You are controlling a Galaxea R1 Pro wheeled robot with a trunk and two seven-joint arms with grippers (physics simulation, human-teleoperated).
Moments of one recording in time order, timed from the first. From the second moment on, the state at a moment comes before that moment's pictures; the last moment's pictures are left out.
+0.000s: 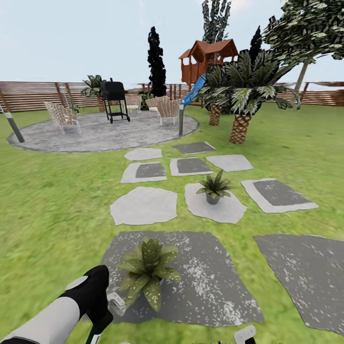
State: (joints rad) left arm -0.68 0.07 -0.21 -0.46 -1.00 0.91 -1.12; right arm -0.35 -0.01 -0.38 -0.11 0.67 -0.47 0.02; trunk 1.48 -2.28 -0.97
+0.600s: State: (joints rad) left arm -0.68 0.09 -0.07 -0.56 -1.00 0.91 -1.04; right arm -0.35 -0.01 -0.38 -0.11 0.67 -0.47 0.02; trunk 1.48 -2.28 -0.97
